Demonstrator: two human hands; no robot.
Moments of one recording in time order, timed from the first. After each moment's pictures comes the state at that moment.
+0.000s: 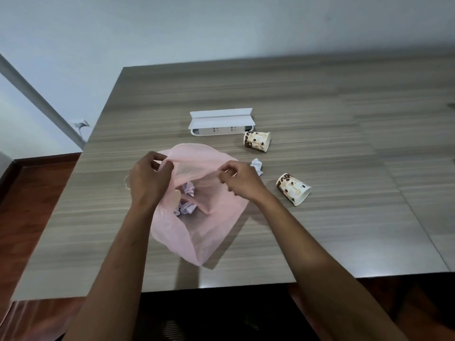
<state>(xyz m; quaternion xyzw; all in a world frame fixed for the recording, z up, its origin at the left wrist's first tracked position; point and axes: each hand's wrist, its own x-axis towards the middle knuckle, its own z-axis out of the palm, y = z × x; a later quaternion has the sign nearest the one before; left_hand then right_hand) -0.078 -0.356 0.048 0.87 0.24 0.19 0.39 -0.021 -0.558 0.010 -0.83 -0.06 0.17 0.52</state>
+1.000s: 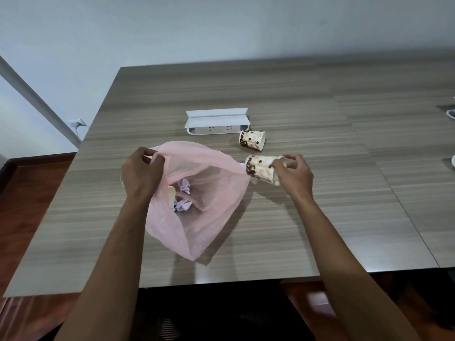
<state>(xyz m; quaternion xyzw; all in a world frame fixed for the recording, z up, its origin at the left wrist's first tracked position) -0.073 -0.355 0.044 0.85 0.28 0.22 0.38 -0.018 -0.665 -0.005 -0.82 0.17 -0.02 0.54</state>
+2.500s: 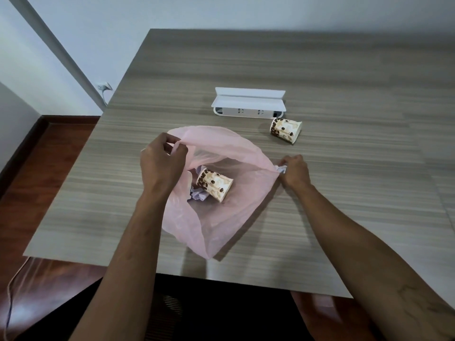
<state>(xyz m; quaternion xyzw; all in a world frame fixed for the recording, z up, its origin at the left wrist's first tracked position) -0.065 -0.350 0.025 0.85 0.30 0.22 0.38 0.090 -0.626 -0.145 -0.96 -0.04 0.08 0.25</state>
